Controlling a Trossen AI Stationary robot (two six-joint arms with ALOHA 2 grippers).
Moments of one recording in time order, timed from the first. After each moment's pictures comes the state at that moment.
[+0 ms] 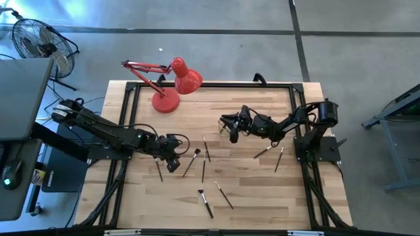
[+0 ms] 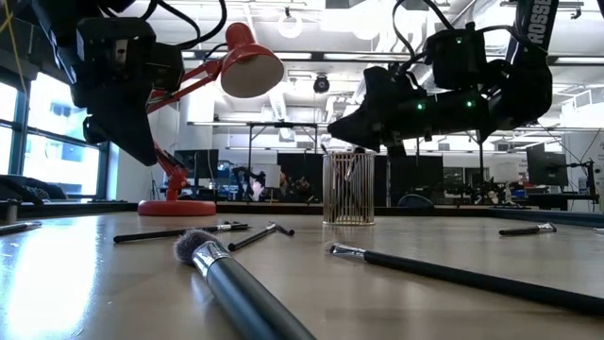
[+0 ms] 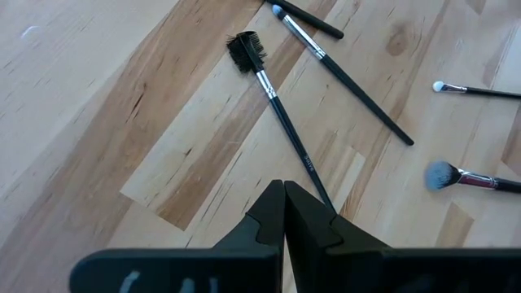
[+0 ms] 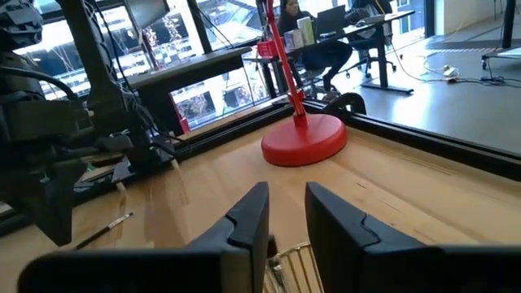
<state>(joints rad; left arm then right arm) -0.29 1.22 0.66 -0.39 -0.17 -0.90 -0.16 1.77 0.47 1.28 0.21 0.30</state>
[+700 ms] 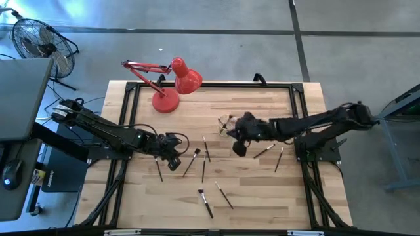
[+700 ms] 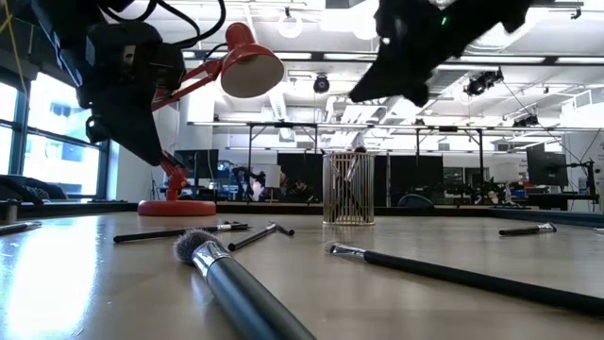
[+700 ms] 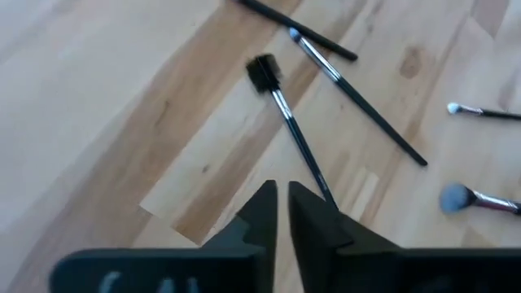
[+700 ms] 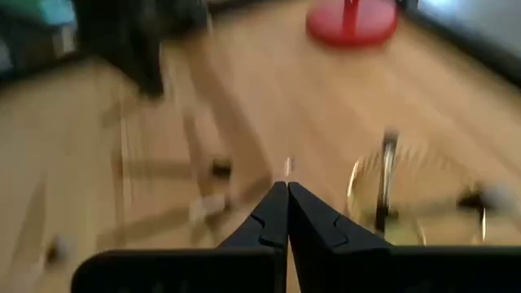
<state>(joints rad) -0.29 1.22 0.66 -0.39 -0.25 -0.91 0.07 1.34 0.83 -0.10 0.26 0.38</state>
